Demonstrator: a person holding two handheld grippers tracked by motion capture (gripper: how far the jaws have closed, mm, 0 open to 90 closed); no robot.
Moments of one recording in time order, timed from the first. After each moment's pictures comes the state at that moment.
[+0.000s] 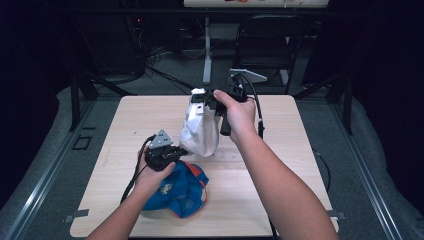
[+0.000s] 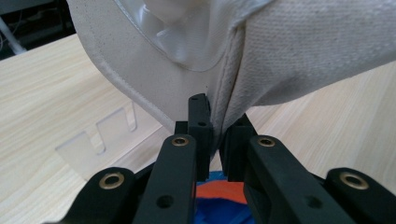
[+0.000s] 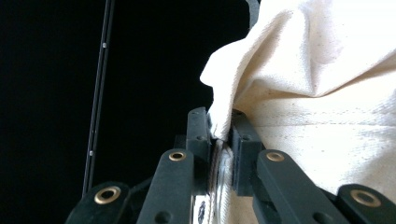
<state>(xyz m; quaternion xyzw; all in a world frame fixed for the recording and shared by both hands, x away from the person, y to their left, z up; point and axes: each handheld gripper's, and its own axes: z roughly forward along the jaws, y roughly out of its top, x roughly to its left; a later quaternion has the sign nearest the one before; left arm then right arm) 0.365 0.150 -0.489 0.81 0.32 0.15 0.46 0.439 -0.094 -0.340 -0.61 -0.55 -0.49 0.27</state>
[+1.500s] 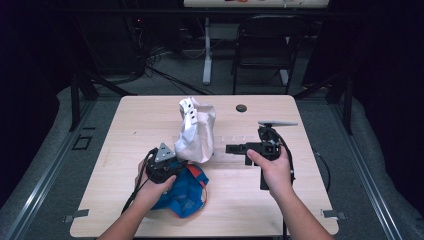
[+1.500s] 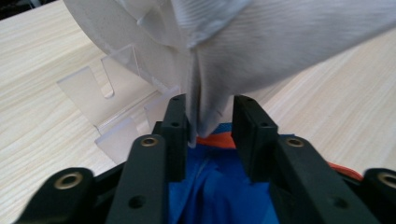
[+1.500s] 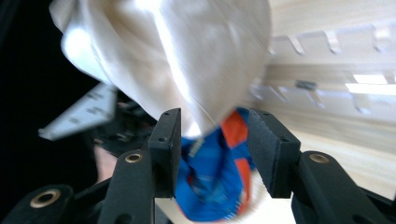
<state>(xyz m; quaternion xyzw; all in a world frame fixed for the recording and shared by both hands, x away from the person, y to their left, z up) 0.340 0.150 -0.518 0.82 0.34 0.18 0.41 0.347 -0.175 -0.433 -0.58 -0.66 -0.47 0.11</state>
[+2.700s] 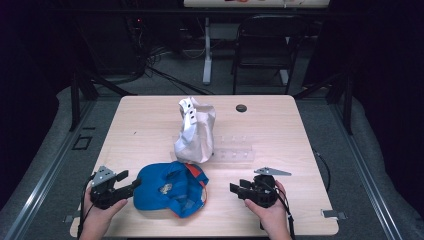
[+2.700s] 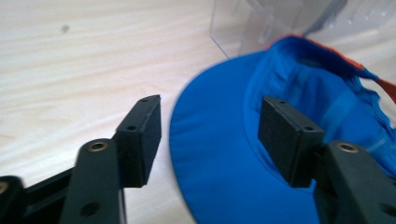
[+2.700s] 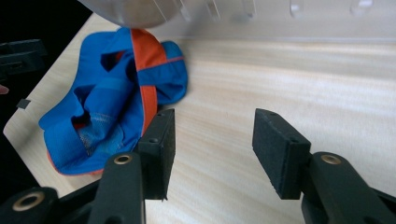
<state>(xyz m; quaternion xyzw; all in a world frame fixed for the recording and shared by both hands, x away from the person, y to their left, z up) 0.282 0.283 -0.541 0.74 0.48 0.20 0.42 0.280 -0.173 -0.542 -0.53 -0.71 -0.46 -0.04</state>
